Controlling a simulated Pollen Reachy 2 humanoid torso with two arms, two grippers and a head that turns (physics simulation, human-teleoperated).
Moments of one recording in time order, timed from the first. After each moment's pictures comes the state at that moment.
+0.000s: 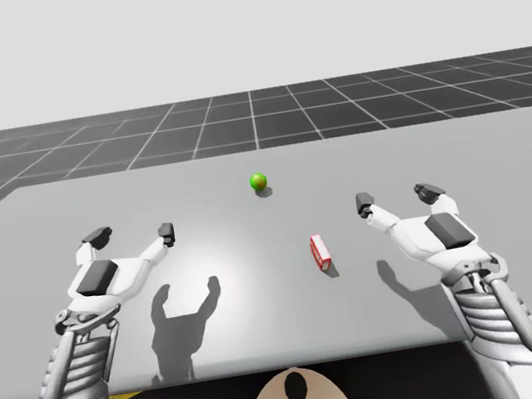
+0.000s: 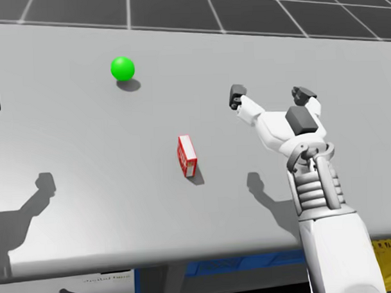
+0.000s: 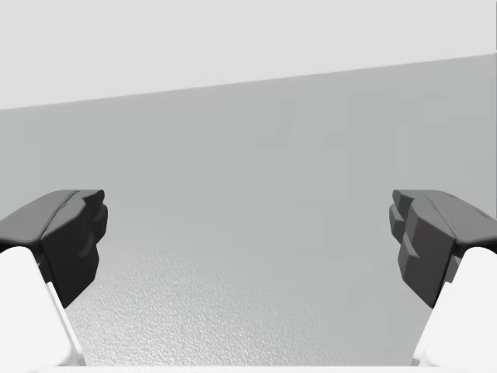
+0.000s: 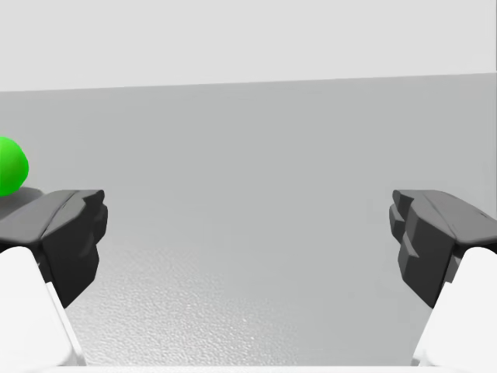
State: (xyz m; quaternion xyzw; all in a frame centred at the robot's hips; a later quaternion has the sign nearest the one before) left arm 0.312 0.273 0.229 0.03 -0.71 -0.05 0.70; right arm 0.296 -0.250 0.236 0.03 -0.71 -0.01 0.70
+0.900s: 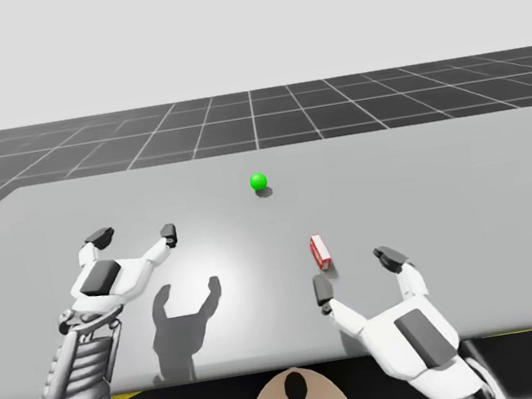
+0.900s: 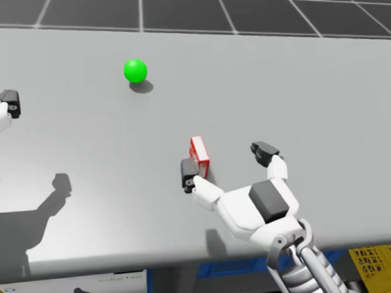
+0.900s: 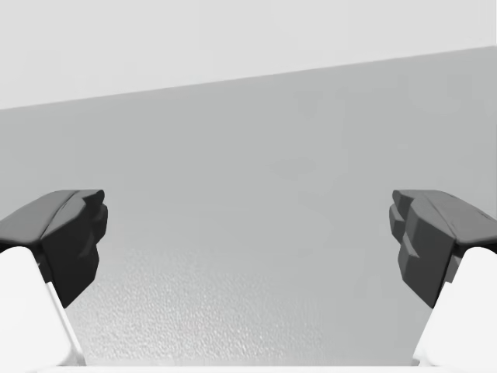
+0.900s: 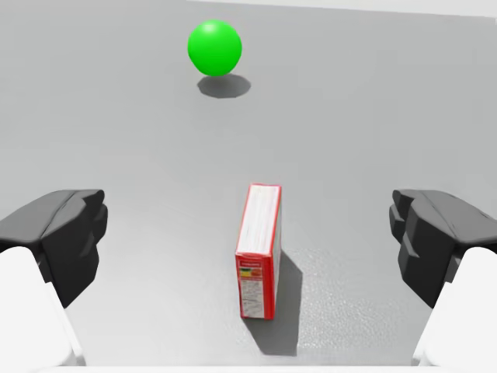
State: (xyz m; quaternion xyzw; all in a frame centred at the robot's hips) left arm 0.312 0.269 0.227 0.04 -0.71 -0.05 0.70; right arm 0.189 -0.162 0.208 0.10 -0.69 0.08 0.72
